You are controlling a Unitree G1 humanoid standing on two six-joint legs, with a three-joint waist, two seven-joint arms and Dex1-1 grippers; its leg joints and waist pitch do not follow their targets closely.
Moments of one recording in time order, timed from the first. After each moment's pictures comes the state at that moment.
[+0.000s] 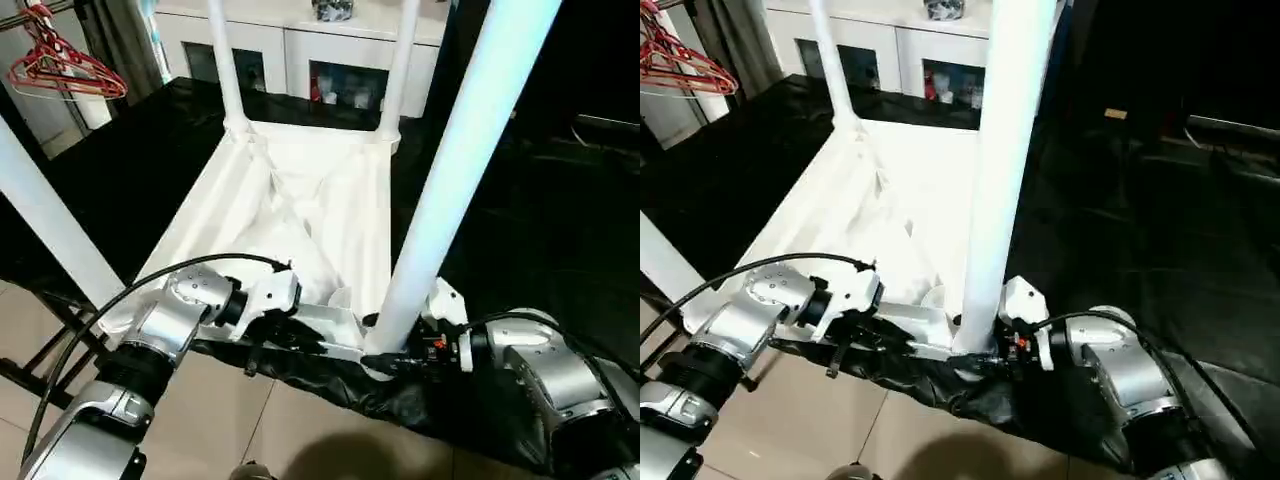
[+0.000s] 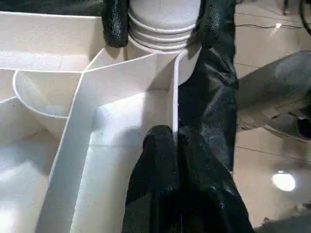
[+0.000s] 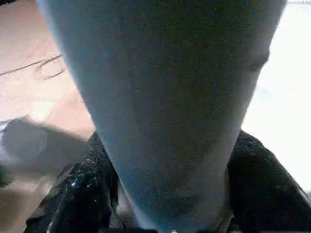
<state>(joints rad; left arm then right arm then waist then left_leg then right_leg) -0.56 0.36 -0.30 0.63 0.02 -0.09 -1.40 -0.28 -0.39 0.21 0.31 0.19 0.08 1.19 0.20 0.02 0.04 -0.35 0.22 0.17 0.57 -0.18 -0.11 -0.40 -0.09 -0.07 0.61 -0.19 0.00</state>
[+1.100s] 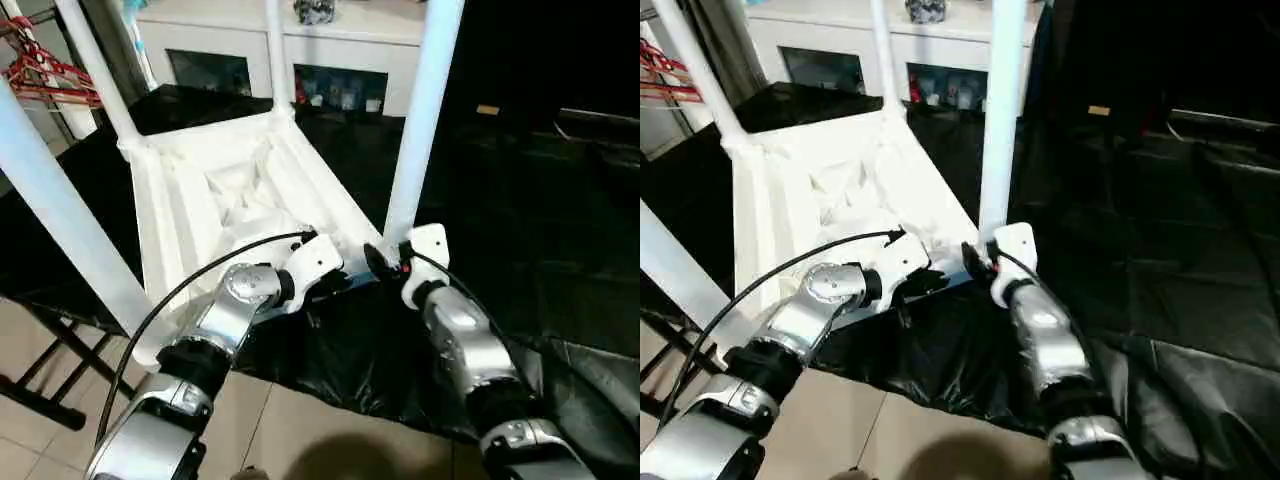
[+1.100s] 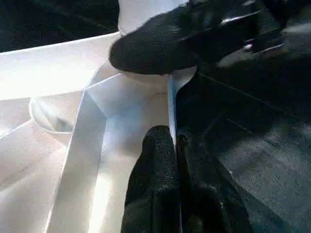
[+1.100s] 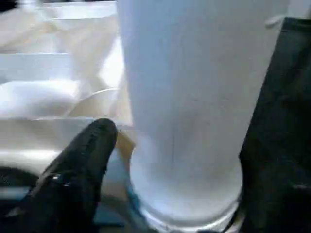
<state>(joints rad) -0.62 0.16 -0.26 0.70 0.18 -0.01 -0.87 -0.43 -0.10 0.01 0.62 0.09 -0.01 0.45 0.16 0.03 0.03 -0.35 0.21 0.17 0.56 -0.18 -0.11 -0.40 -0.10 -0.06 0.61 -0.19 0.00</state>
